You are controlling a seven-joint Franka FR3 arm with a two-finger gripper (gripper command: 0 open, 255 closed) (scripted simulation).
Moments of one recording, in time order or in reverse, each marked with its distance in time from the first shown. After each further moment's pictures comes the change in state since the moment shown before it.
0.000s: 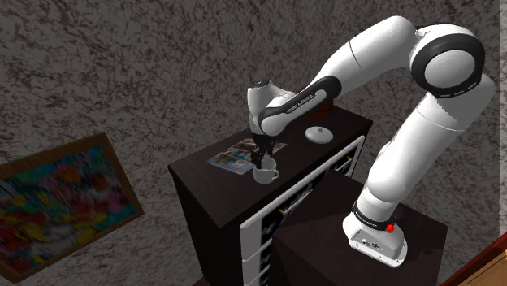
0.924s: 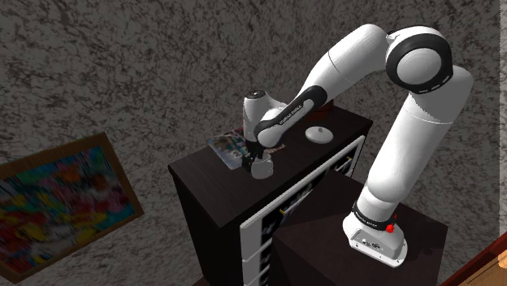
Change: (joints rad) arm -0.007 0.143 0.012 0.019 -0.068 0.230 0.067
